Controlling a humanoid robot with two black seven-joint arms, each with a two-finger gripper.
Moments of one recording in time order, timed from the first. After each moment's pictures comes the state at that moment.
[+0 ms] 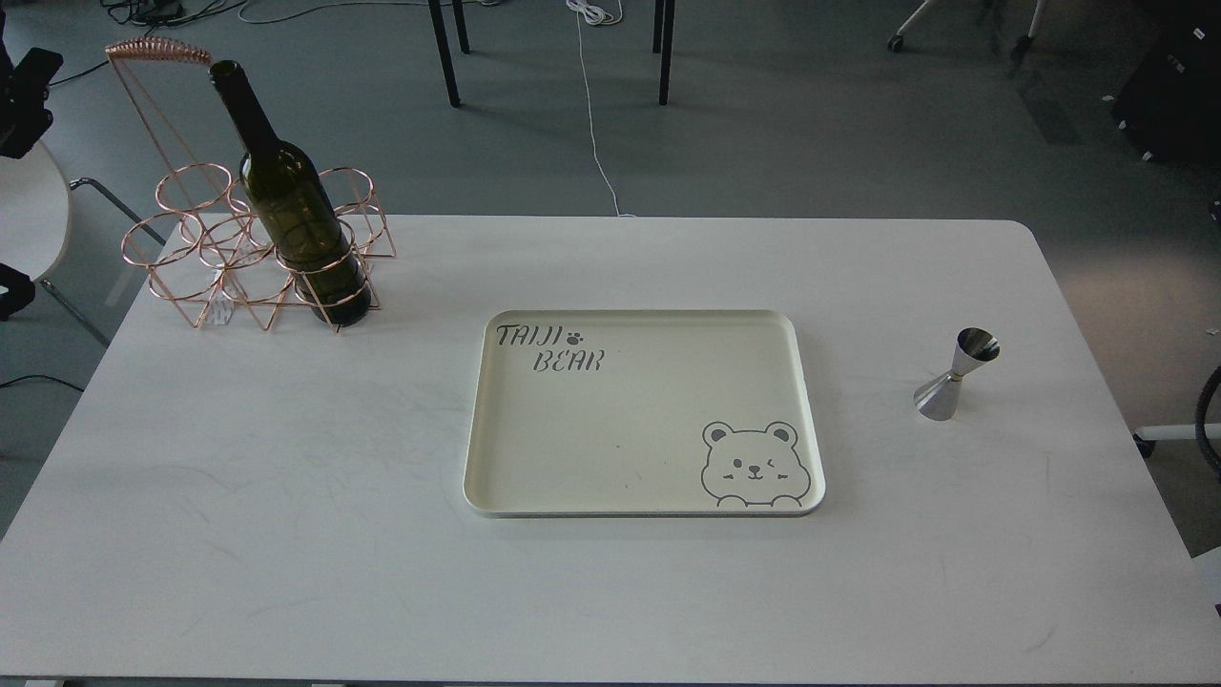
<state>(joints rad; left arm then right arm) -0.87 0.88 -0.60 -0.85 0.10 -0.12 -0.26 0.81 -0.61 0.78 0.26 0.07 0.49 0.30</state>
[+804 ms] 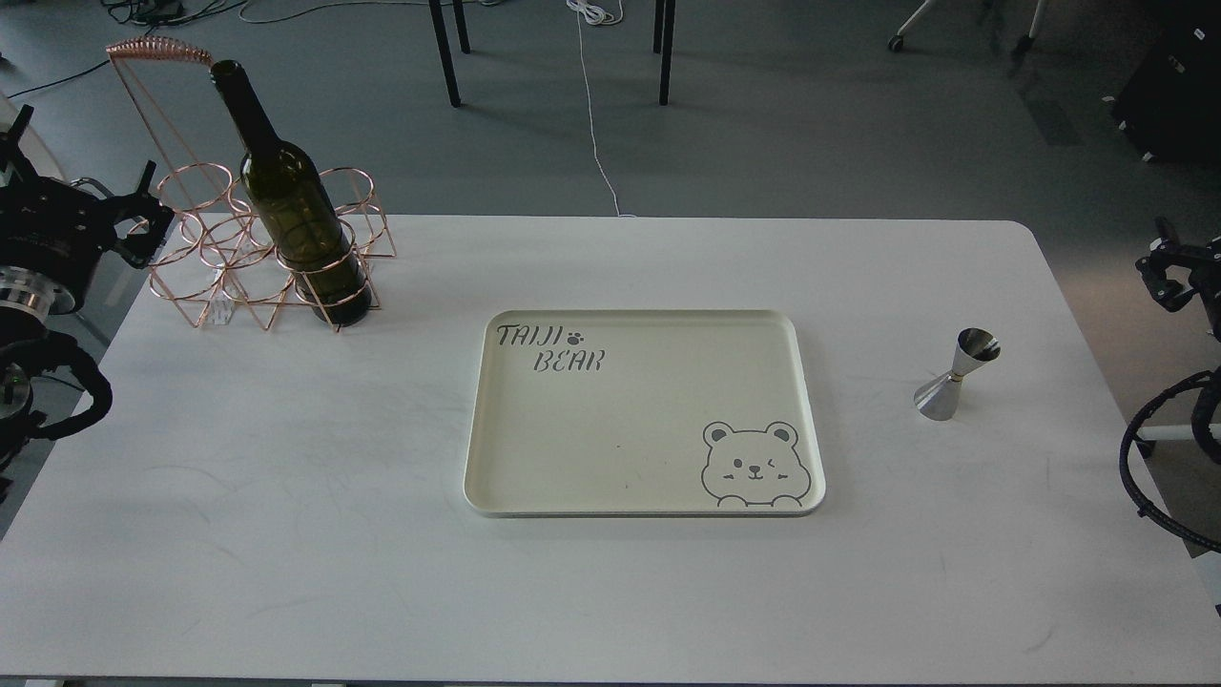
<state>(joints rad) -0.57 0.62 -0.80 -0.74 -0.50 -0.49 -0.29 0.72 -0.50 0.79 0.25 0.21 0.49 0.29</state>
